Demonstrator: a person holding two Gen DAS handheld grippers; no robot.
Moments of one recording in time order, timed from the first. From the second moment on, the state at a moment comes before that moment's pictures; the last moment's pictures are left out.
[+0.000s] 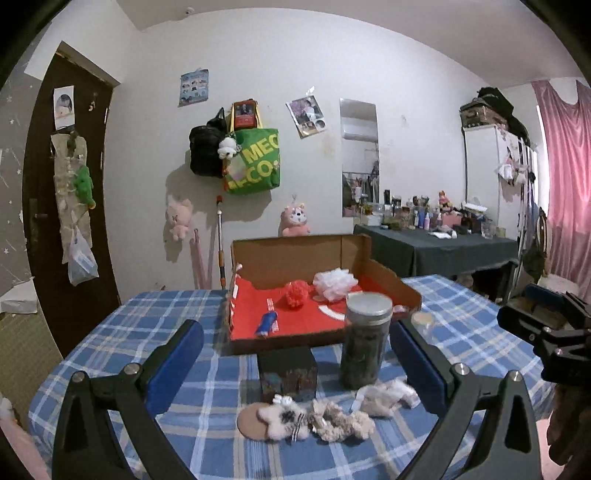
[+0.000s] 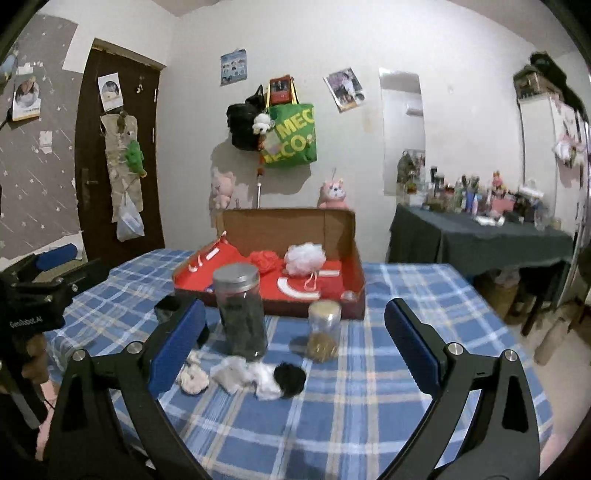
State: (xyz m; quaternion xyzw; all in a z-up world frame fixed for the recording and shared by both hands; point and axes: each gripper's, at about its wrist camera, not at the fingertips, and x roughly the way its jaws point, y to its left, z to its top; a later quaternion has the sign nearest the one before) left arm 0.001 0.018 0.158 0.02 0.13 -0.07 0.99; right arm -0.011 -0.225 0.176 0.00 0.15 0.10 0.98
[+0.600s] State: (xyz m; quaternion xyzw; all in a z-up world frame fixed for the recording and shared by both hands) left arm 0.018 0.006 0.067 0.01 0.24 -0.07 0.97; right arm 0.008 -0.225 0.093 0.02 0.24 0.09 0.97
